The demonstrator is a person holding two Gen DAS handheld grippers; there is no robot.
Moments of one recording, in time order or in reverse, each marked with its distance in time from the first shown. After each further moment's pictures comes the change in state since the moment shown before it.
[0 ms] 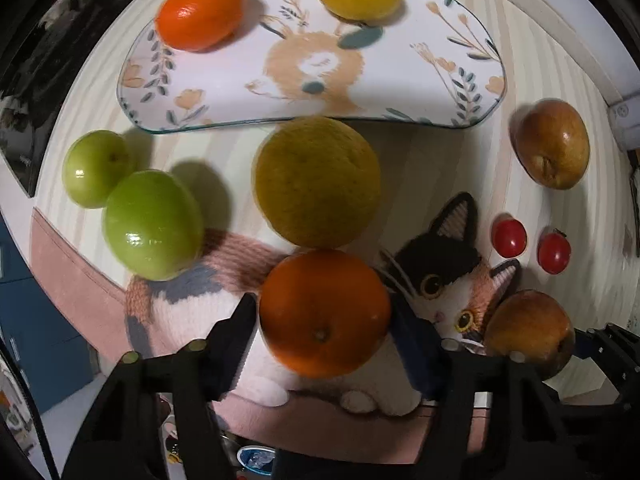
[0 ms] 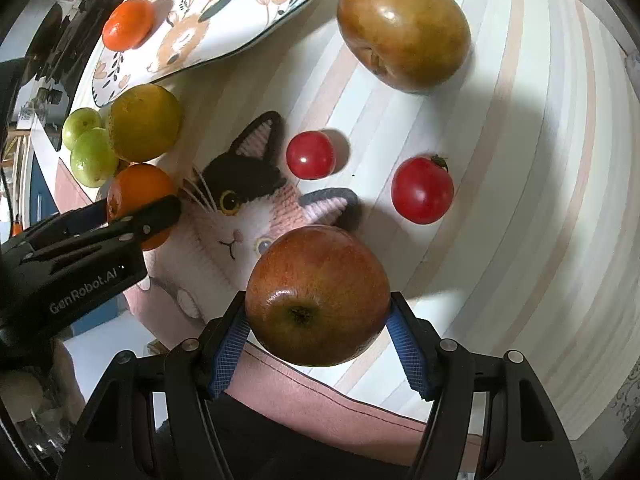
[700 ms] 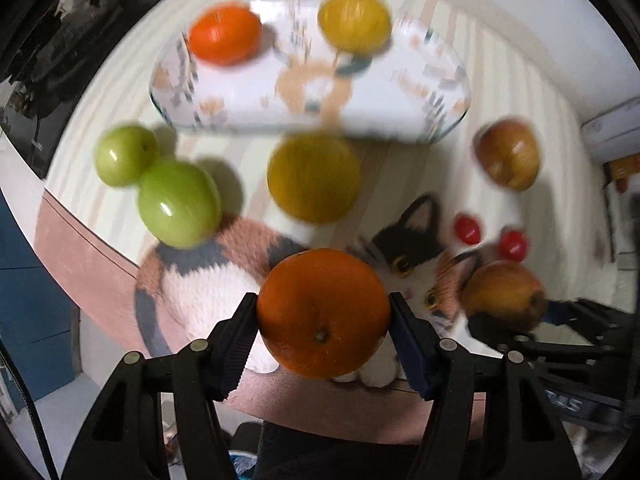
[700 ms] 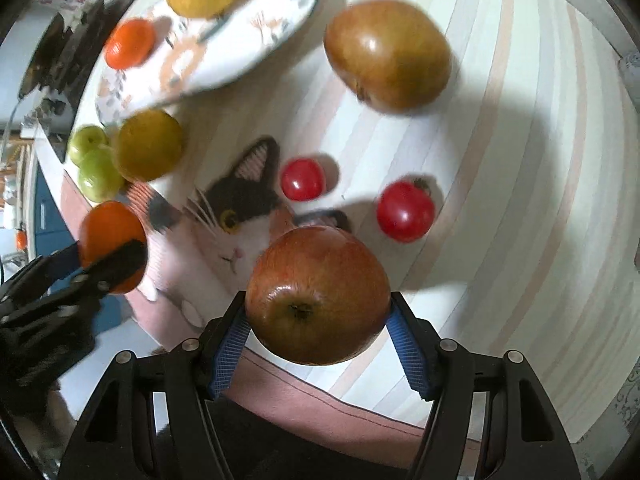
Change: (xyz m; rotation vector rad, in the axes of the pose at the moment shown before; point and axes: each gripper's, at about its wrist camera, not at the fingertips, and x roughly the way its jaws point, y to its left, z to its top) left arm -0.052 0.018 -0.032 -0.037 -0.092 -0.070; right arm -0.027 -0.007 0.010 0.004 -0.060 0.026
